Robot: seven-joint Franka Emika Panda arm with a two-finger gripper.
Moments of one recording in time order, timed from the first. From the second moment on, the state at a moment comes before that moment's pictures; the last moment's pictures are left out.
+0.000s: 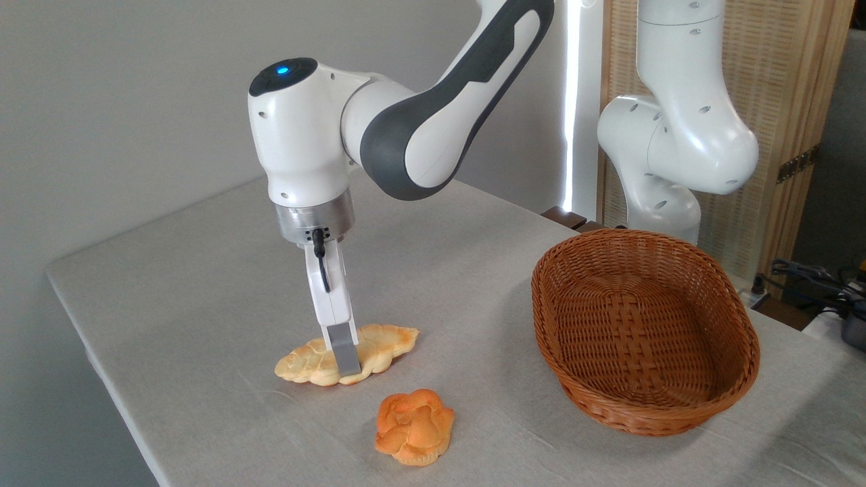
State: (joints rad) arm -0.09 0.07 -0.07 -2.06 -0.04 2.15 1.12
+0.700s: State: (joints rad) arm -0.08 -0.17 0.01 -1.98 -0.03 1.73 1.17
